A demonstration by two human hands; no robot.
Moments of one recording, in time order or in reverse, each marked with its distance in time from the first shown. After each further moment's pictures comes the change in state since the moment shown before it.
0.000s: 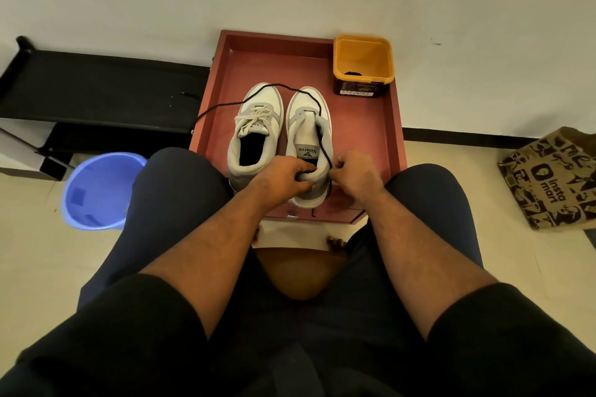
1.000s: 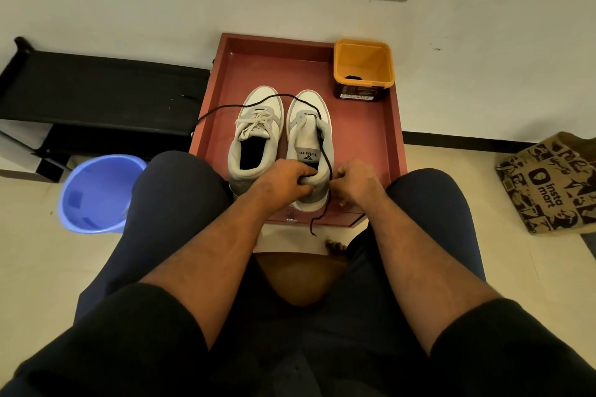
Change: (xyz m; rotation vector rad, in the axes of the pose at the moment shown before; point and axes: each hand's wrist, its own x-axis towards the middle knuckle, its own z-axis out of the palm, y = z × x) left_hand 0.004 0.003 -0.001 0.082 -0.041 -0.018; right_hand -0.012 -0.004 -0.004 0.088 -0.115 0.093
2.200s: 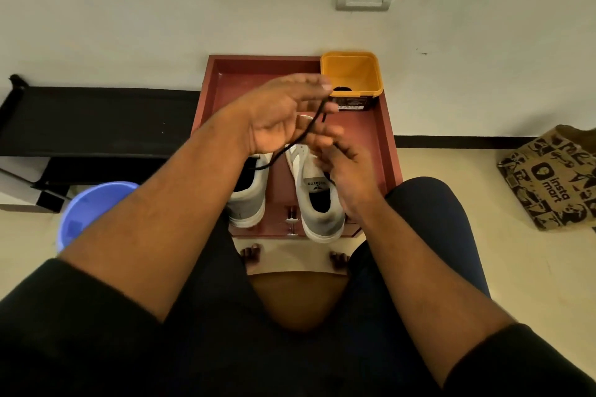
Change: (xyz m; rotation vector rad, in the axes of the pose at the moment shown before) left_hand 0.015 0.101 -0.123 -1.100 -0.196 -0.095; right_hand -0.011 -0.034 -0.012 1.021 0.182 -0.255
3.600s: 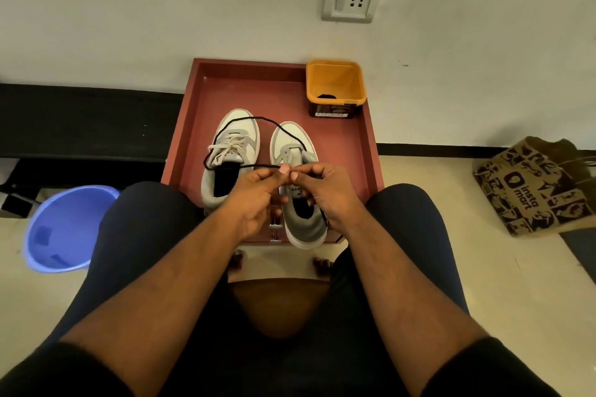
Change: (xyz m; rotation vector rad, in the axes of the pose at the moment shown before) left_hand -0.004 -0.129 -0.008 -0.145 0.427 -0.091; right_hand -0.013 -0.004 -0.004 -0.183 -0.121 0.157
